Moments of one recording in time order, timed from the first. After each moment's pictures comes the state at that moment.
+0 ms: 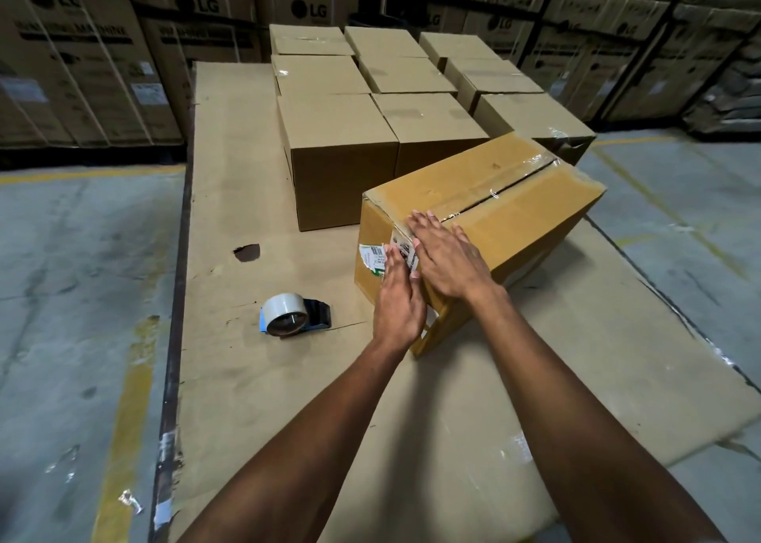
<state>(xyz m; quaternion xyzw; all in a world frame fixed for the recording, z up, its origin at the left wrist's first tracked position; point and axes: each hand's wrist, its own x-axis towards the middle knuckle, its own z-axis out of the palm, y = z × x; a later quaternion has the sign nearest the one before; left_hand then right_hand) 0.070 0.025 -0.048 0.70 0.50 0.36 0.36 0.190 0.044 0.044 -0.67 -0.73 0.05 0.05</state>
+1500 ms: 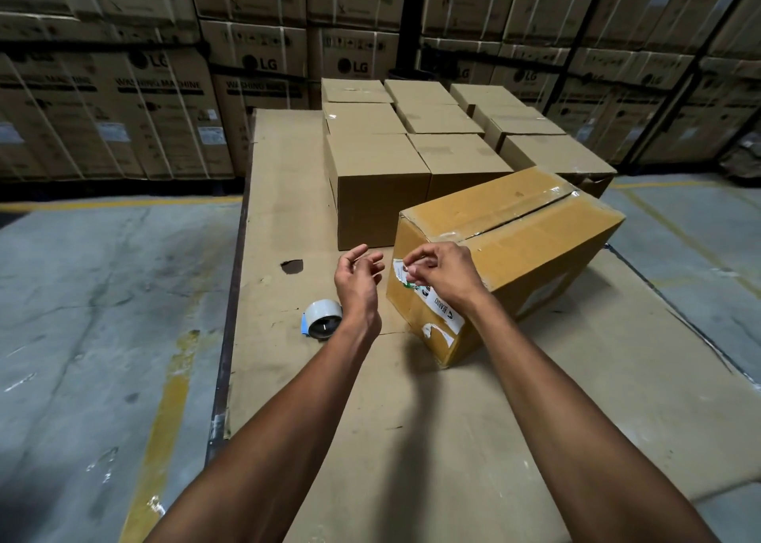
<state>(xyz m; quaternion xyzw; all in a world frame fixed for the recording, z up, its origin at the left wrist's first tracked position) -0.028 0.029 0.019 0.23 0.46 0.63 0.59 0.116 0.003 0.081 -0.66 -0.62 0.27 0.33</state>
